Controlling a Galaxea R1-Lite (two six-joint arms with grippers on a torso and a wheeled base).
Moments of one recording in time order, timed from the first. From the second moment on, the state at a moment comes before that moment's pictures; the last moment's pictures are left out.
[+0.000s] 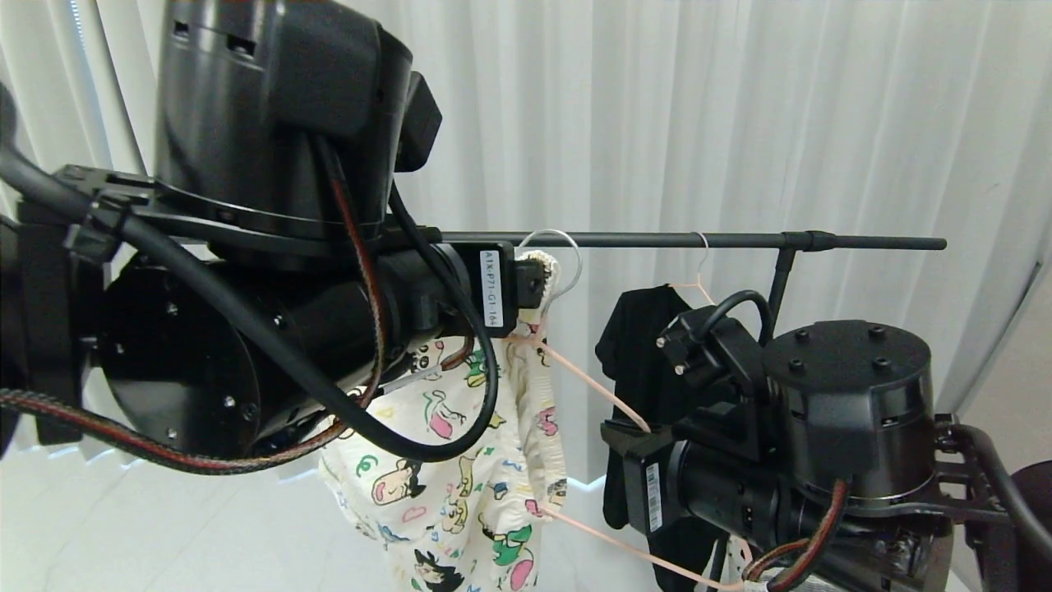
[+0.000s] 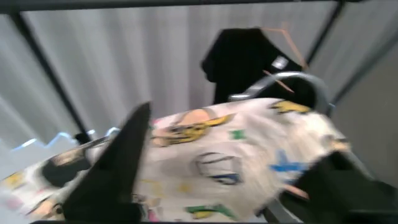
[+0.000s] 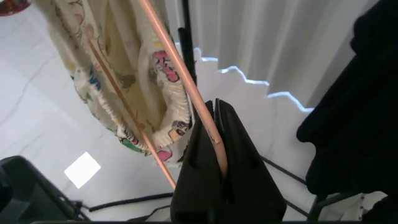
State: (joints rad) left arm -0.87 1.57 -1.28 0.11 0.59 -0.26; right arm 1.06 1.64 -0.82 -0.45 -0.27 0.34
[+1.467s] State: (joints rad) left arm -0.90 1.32 -0.91 0.02 0.39 -0.05; right arm 0.94 1.55 -0.67 -0.59 -0.20 0.22
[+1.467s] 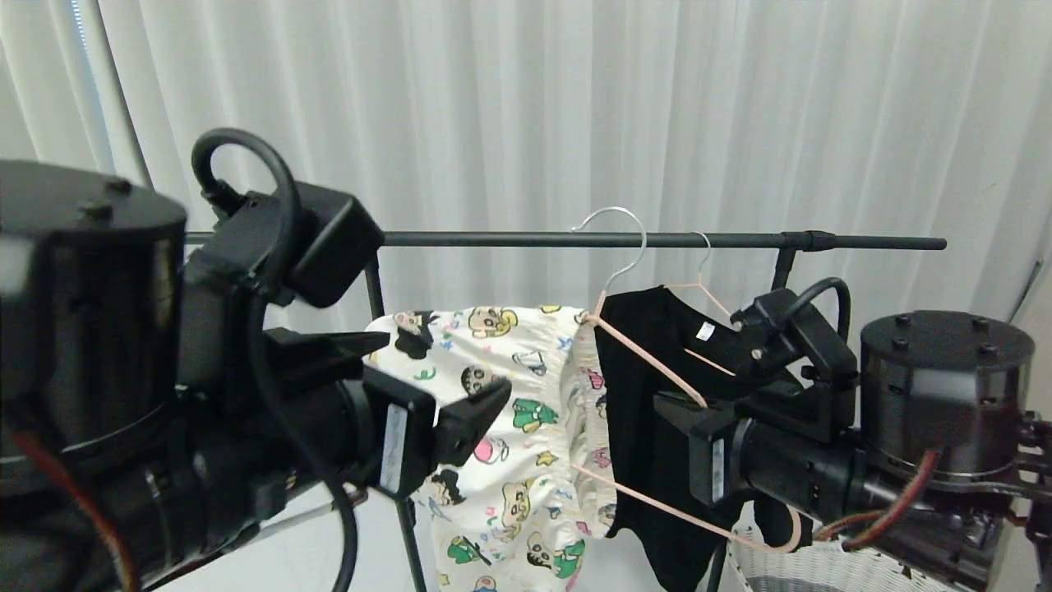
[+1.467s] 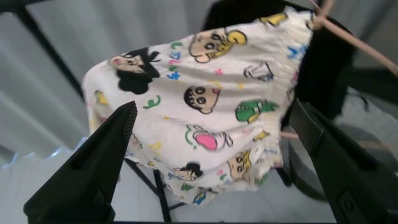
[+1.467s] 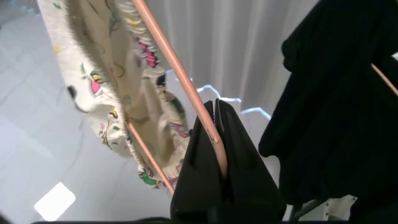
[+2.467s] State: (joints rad) left arm -0.82 1.24 -0.65 -0.04 -0.23 0.11; right arm 1.08 1.40 -0.38 -0.80 -0.11 -0.09
